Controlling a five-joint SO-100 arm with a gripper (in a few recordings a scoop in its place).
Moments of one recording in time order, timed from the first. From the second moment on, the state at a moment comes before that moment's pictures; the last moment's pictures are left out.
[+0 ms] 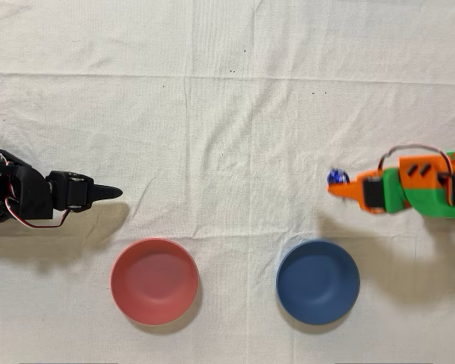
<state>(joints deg) -7.7 118.4 108.3 70.8 -12.4</state>
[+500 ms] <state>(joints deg) -22.9 104.9 98.3 70.2 -11.6</state>
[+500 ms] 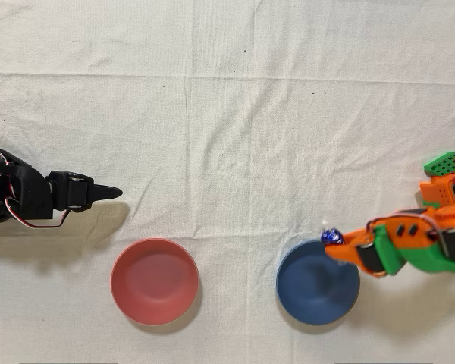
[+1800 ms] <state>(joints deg) -34.6 80.5 85.3 68.1 -0.4</state>
